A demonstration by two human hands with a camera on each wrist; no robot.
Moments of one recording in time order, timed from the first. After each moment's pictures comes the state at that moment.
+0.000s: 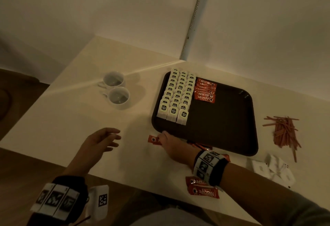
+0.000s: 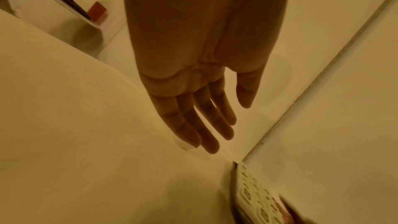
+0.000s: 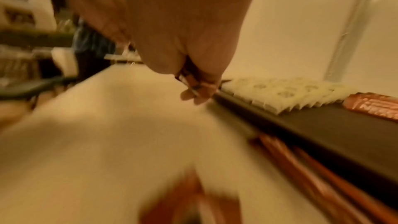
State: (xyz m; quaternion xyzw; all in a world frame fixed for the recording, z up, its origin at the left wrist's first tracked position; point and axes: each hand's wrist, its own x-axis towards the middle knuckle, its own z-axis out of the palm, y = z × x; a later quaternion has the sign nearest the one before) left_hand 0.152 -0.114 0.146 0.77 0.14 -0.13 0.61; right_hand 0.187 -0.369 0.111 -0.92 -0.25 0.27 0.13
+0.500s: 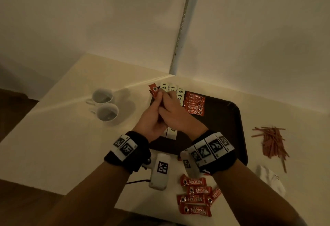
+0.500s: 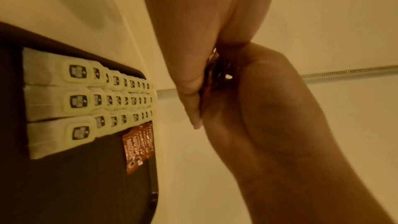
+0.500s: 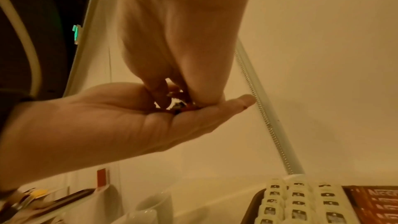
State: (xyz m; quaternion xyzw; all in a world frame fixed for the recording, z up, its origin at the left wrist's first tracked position) left_hand 0.261 -0.288 0.210 0.34 0.09 -0.26 0.90; right_hand 0.270 -0.379 0.222 -0.91 -0.13 0.08 0.39
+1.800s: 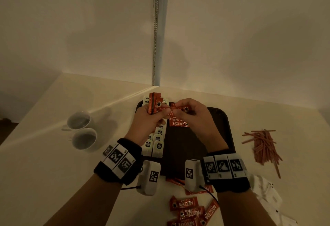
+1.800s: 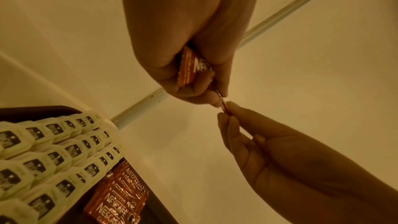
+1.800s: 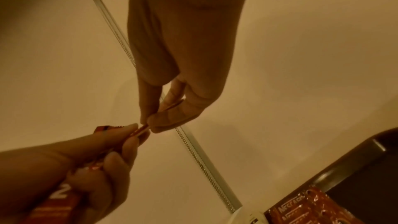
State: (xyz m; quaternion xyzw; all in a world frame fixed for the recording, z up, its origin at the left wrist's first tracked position) left_hand 0.311 -0.329 0.217 0.68 0.01 -0.11 0.73; right_hand 0.286 -0.489 0.234 -0.79 0.04 -0.03 0.62
